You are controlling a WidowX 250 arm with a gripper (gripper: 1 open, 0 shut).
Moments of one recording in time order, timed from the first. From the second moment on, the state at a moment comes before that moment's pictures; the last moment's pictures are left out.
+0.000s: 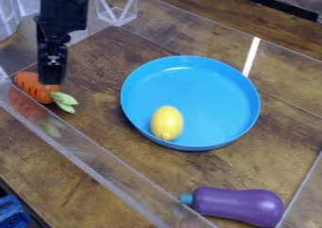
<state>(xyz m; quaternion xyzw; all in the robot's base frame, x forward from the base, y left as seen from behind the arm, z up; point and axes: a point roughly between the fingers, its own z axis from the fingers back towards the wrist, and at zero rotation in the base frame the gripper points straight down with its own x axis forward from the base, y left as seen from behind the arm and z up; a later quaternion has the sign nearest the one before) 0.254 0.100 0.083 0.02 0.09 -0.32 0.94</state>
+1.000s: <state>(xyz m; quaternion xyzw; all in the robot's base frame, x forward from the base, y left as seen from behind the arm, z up) 0.255 0.131 0.036 0.02 0.09 -0.33 0.94</state>
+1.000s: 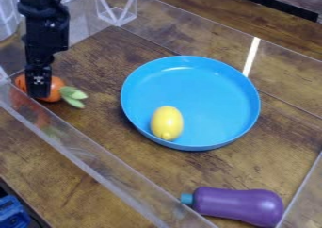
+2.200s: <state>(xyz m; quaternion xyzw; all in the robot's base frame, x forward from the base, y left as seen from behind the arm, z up) 0.261 0.132 0.025 0.02 0.07 -0.34 0.94</state>
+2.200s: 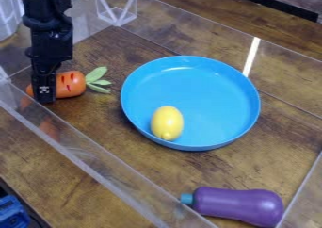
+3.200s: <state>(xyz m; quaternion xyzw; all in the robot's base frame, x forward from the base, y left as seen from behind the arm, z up) 0.267 0.125 0.027 0.02 0.07 -0.34 0.94</state>
